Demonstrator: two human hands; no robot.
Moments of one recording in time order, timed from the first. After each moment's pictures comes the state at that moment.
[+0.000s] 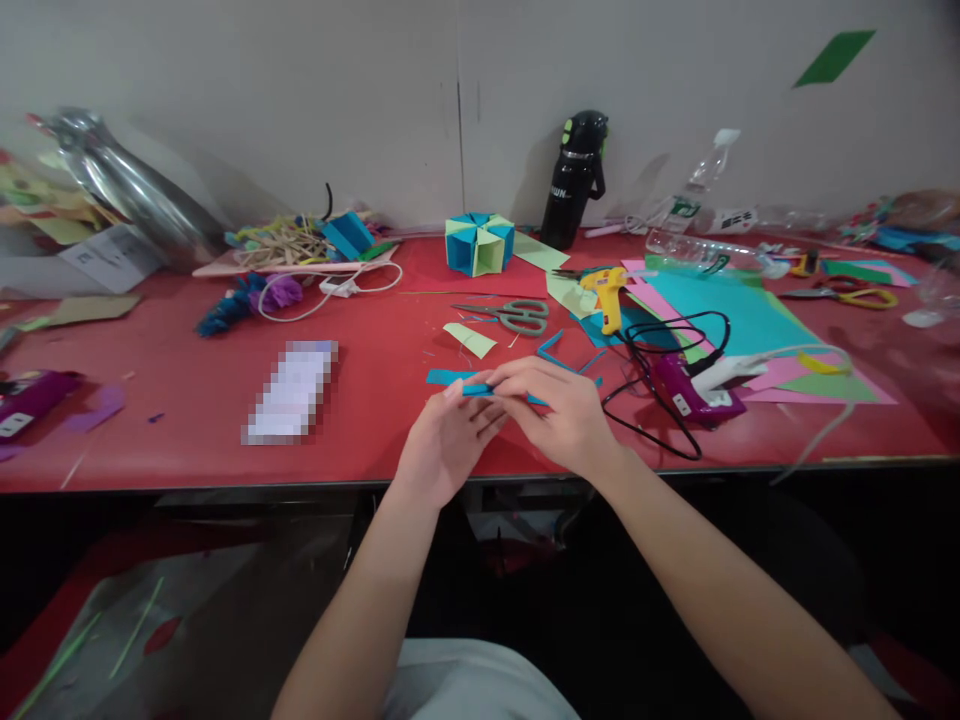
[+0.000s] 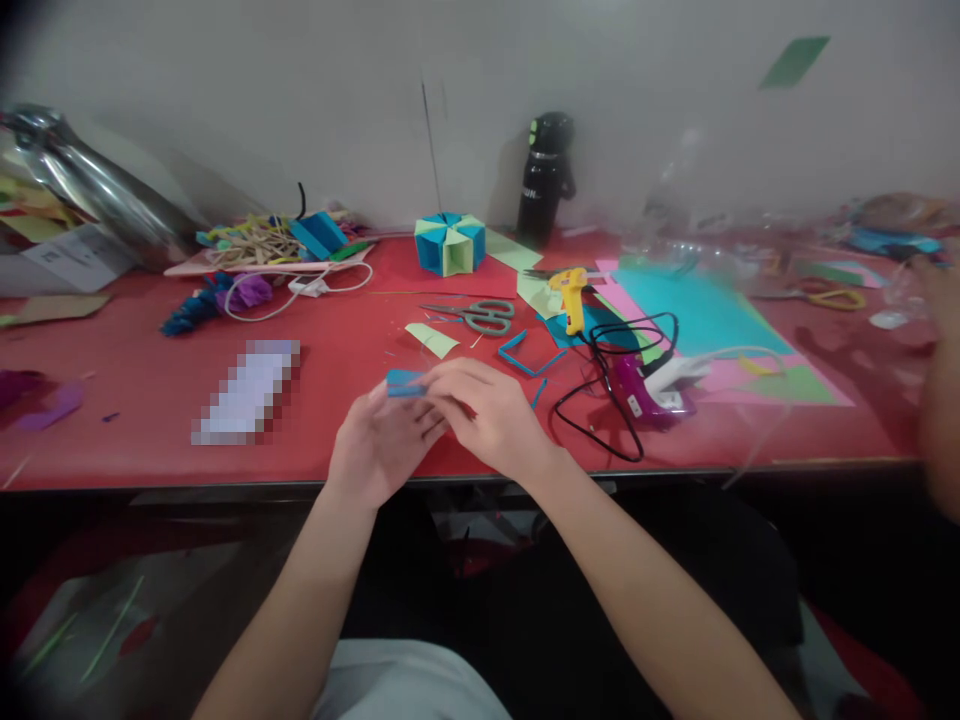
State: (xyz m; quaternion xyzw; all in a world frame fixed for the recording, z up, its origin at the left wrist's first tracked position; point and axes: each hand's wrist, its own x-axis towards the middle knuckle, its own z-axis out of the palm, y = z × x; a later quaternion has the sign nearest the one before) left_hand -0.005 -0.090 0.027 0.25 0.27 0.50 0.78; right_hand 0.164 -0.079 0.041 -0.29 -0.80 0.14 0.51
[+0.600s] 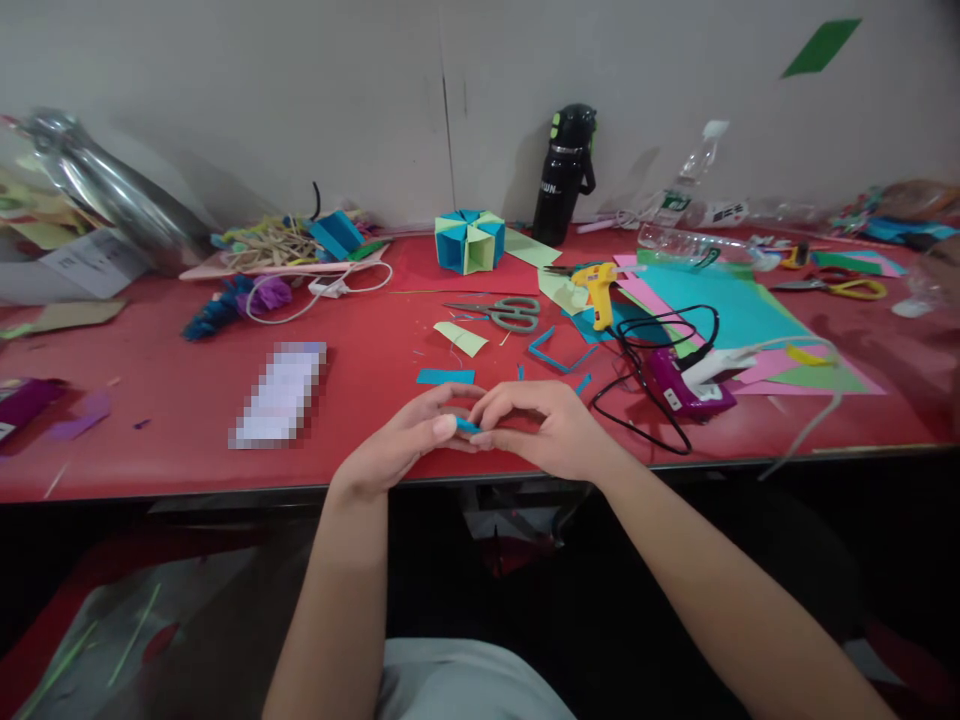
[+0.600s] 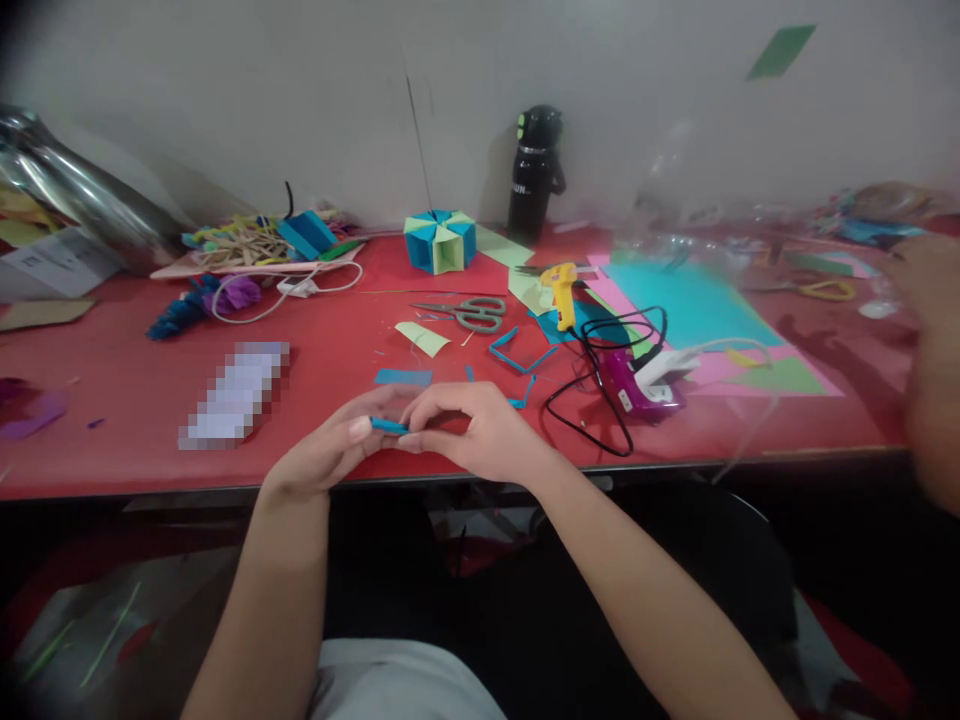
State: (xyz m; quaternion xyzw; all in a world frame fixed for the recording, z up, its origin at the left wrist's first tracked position) left_hand -0.053 -0.074 0.029 0.55 0.27 0.34 0.72; right_hand 0.168 -0.092 0.048 -0.29 -0.72 0.45 0.45
